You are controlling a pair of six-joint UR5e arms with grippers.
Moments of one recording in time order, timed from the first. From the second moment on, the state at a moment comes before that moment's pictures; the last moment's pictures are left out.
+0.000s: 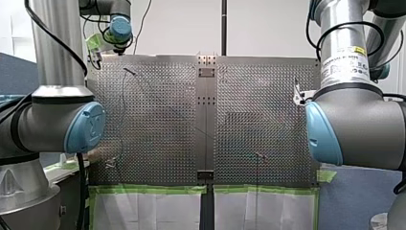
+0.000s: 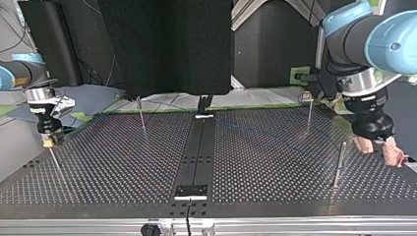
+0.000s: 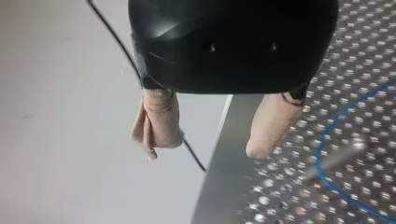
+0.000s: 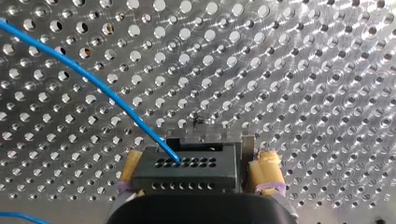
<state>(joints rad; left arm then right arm) 0.00 -1.41 -1.65 -3.21 -1.98 -1.87 1.49 -1.03 1.45 -0.47 1.10 1.55</state>
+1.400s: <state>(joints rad) 0.00 -1.42 -1.65 -3.40 -1.98 -1.44 1.49 -1.04 1.45 -0.47 1.10 1.55</state>
